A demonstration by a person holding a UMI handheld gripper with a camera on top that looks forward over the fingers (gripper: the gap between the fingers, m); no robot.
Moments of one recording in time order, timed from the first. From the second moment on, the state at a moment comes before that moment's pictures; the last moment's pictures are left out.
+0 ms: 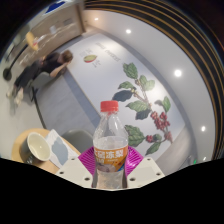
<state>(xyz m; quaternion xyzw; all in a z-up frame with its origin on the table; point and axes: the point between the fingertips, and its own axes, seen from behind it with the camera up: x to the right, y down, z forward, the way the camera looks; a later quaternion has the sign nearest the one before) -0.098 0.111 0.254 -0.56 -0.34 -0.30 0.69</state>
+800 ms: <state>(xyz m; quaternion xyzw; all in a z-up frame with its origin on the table) -0.099 0.102 0.135 -0.71 -0.10 0.08 0.70</state>
